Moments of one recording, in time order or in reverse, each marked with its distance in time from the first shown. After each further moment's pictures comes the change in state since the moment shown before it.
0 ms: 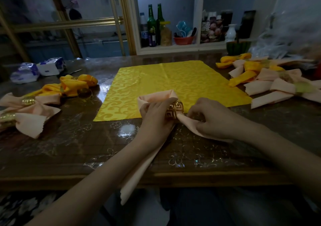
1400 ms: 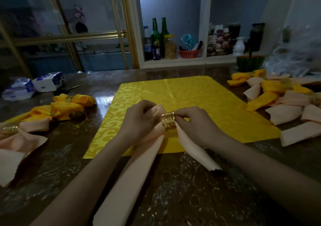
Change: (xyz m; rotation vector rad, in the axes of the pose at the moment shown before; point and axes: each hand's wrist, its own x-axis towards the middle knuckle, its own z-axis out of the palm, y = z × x) left_hand 0.087 -0.065 -0.023 -0.147 0.020 -0.260; right_hand 0.107 0.012 0.029 0.399 0.240 0.029
